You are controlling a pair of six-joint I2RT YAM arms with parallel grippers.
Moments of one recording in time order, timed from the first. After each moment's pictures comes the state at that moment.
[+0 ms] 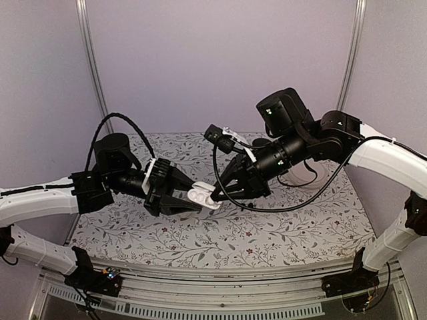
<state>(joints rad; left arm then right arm) -0.92 1.15 0.82 0.24 0.86 0.39 1.08 1.52 1.62 -0.75 -0.58 0.02</state>
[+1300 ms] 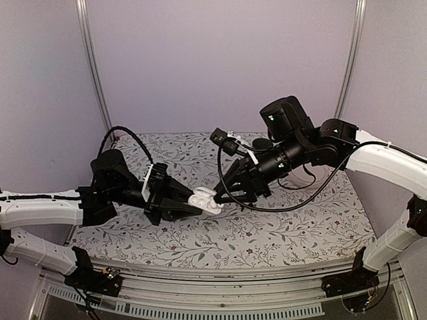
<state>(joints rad) -0.93 1.14 0.66 0.53 0.82 0.16 1.03 1.49 1.50 -0.65 -0.64 0.05</state>
